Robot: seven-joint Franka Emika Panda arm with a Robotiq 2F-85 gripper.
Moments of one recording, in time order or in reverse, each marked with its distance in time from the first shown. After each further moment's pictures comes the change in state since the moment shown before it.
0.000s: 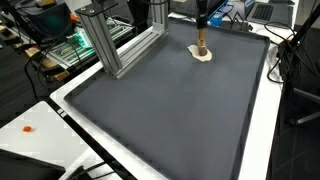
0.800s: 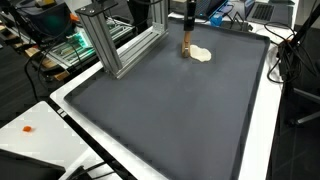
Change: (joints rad) arm -0.008 -0.026 -0.021 0.016 -0.001 -0.227 0.005
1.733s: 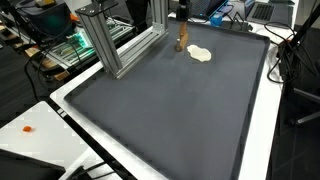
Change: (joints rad) arm -0.008 -0.111 -0.028 -0.003 -0.002 -0.119 0.202
